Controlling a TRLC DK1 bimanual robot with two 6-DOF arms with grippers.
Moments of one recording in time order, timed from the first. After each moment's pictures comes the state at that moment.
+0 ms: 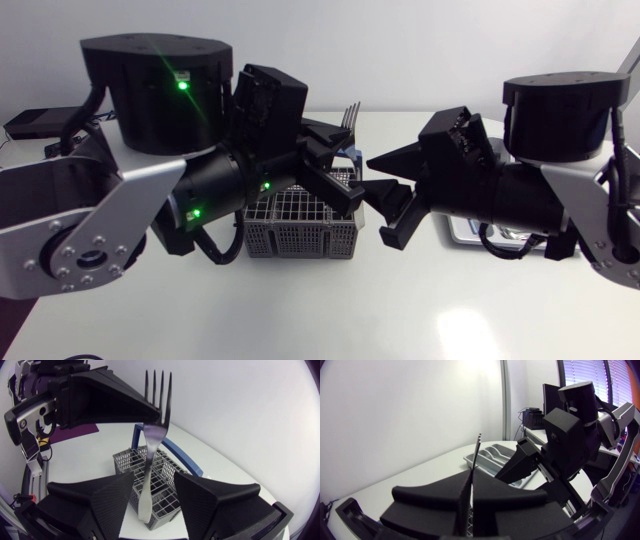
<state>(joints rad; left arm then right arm) -0.86 1.35 0.91 0.23 -0.07 0.05 0.56 1.12 0.72 0.00 -0.26 -0.25</state>
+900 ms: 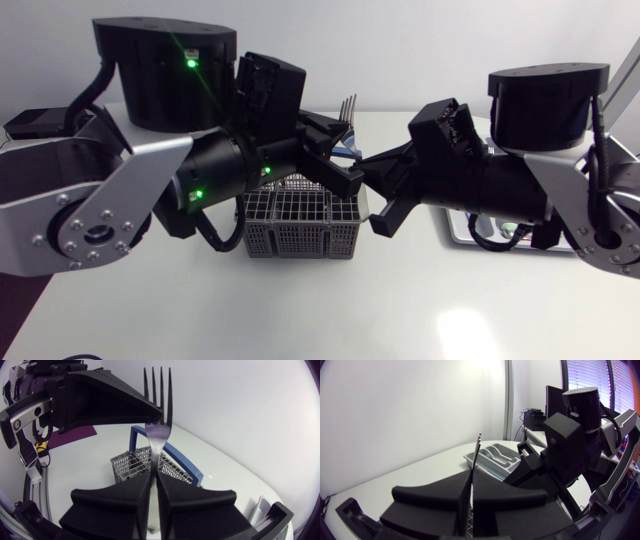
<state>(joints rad) -0.83 1.37 0.95 0.19 -0.04 0.02 0.57 1.17 0.75 0.02 -0.25 -0.21</state>
